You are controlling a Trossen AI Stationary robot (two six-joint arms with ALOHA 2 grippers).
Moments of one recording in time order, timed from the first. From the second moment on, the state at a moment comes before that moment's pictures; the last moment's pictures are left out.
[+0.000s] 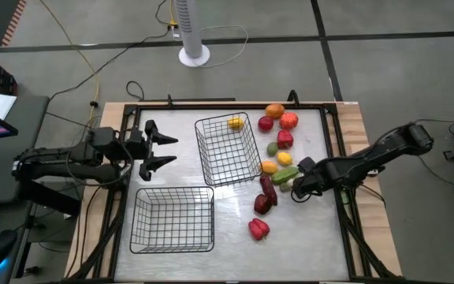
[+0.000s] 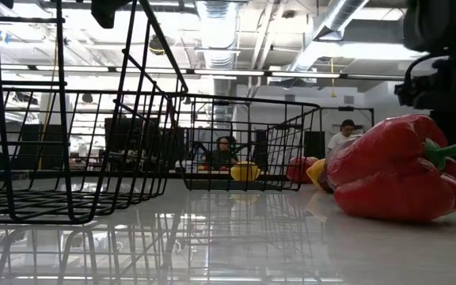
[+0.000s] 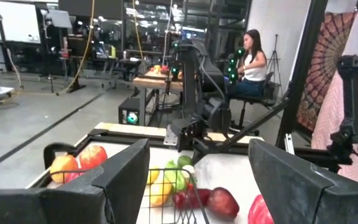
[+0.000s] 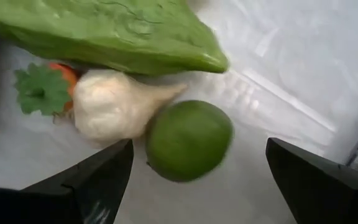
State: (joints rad) left arm 0.10 0.57 0.58 0.05 0.06 -0.10; right arm 0.30 1.16 0.61 -1.00 0.26 1.28
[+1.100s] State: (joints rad) left arm 0.10 0.57 0.58 0.02 0.02 -0.10; right arm 0.27 1.33 0.97 -1.21 0.40 1.09
